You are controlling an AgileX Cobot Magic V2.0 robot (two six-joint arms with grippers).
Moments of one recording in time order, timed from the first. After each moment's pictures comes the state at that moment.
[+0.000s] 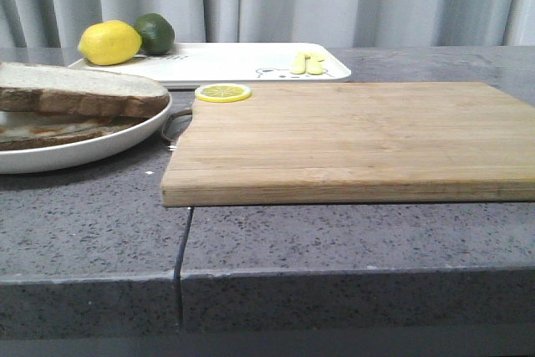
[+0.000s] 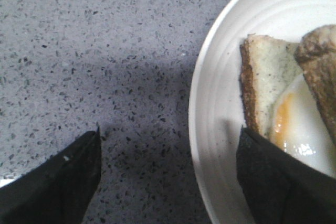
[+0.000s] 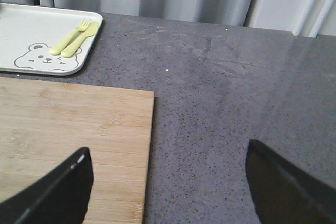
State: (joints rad) left arm -0.03 1.33 -0.81 -0.14 0.54 -0.16; right arm 0.06 0.45 -0.63 -0.03 0.54 -0.02
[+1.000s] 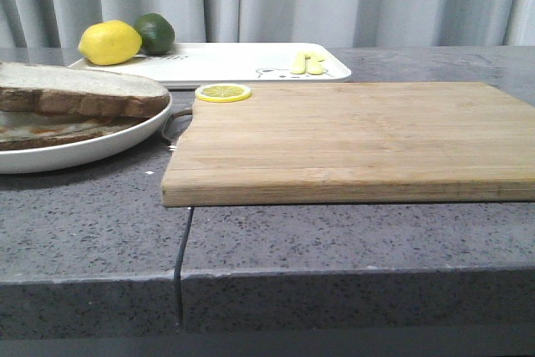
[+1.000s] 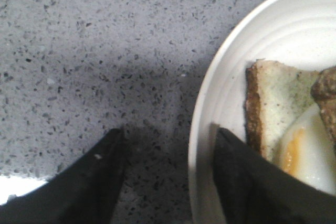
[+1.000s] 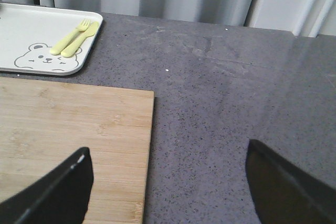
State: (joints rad) left arm -0.03 1.40 -0.83 -0.20 0.49 -0.16; right arm 0.06 0.45 -0.63 -0.03 0.54 -0.02
